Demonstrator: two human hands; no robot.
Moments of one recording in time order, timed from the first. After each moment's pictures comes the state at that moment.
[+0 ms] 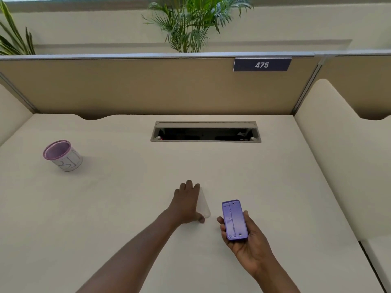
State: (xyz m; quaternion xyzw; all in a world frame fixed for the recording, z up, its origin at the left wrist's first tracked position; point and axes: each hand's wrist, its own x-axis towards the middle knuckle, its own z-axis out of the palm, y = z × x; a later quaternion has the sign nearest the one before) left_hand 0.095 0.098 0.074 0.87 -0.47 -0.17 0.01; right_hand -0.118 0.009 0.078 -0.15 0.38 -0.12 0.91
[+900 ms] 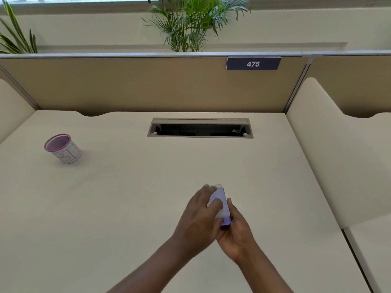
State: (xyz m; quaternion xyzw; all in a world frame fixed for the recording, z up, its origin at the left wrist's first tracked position) left_hand -0.038 0.126 0.155 0.78 -0.55 0.02 0.30; right_hand -0.121 0.028 0.103 -0.14 0.30 -0.12 0.94
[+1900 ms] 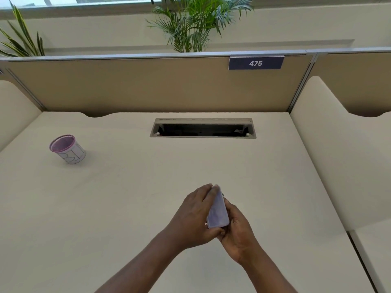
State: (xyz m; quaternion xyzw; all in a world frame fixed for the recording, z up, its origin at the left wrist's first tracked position) left_hand -0.014 0.136 0.154 0.79 -0.55 -0.11 0.23; right_hand -0.123 0.024 0.116 -0.28 0.29 -0.08 0.91
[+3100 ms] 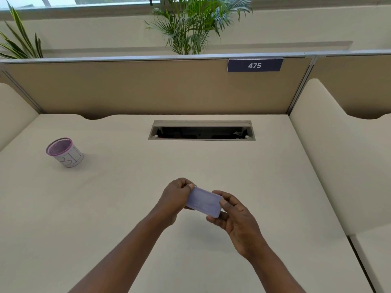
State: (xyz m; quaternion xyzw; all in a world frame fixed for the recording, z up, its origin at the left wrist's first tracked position) left_hand 0.044 0.110 0.163 0.78 -0.11 -0.34 0.52; right_hand -0.117 0.002 0.128 -0.42 0.27 -0.13 0.86
